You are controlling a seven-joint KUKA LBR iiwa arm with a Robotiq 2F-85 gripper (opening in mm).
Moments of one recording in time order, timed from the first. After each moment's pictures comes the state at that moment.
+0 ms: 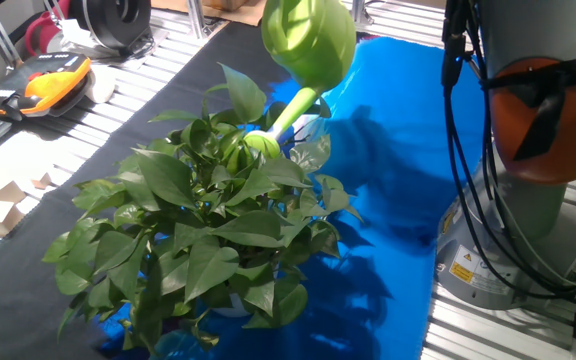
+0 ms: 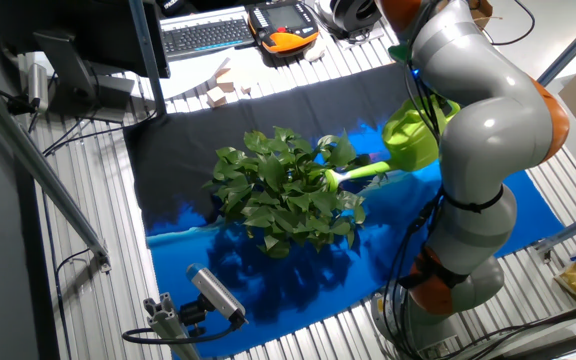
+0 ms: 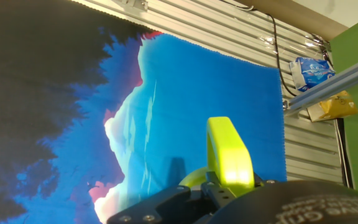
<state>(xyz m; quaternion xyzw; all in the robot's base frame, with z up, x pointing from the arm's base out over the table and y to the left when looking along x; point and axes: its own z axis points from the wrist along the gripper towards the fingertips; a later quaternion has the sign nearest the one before) 0.452 -0.181 0.378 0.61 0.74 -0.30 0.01</state>
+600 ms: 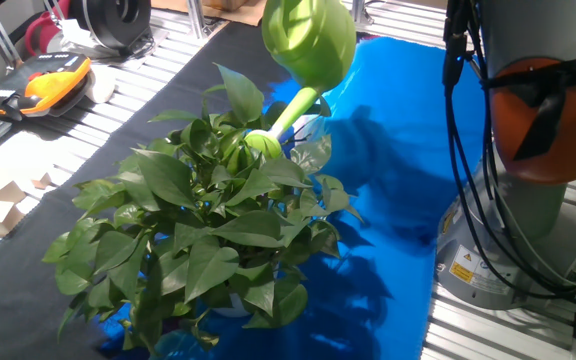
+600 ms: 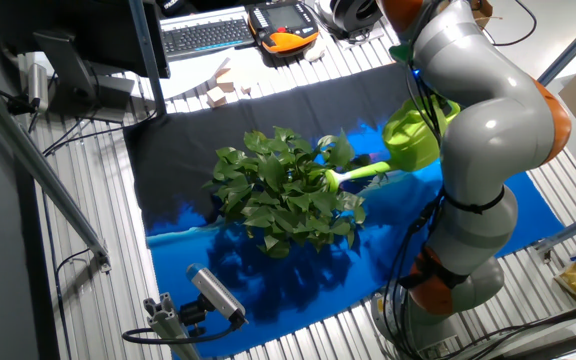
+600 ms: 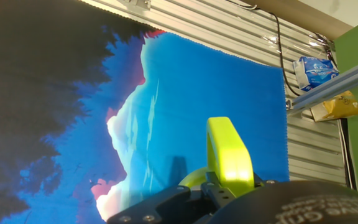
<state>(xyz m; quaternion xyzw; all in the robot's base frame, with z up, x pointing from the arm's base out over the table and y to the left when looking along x) 0.451 -0.181 0.379 0.60 0.74 -0.29 0.02</state>
